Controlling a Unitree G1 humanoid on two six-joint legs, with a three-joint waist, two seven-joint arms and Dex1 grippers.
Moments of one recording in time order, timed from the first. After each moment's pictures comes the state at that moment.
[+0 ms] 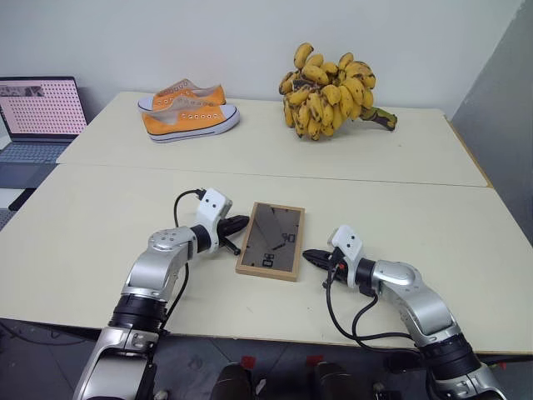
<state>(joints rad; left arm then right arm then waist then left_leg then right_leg) -0.51 0.46 -0.07 0.23 -0.24 0.43 -0.71 -0.27 -0.36 0.22 -0.10 0.18 0.41 0.73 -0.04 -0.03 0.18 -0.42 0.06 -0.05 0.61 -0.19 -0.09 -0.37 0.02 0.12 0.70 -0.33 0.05</state>
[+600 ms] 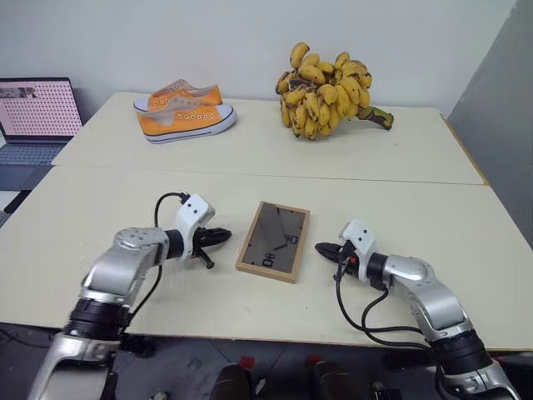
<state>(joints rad) -0.44 0.73 -0.05 0.01 -0.31 0.73 -0.89 -0.28 -0.43 0.18 -0.08 0.18 0.40 0.73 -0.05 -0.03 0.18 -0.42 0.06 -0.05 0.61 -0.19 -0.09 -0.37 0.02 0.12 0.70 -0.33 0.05</state>
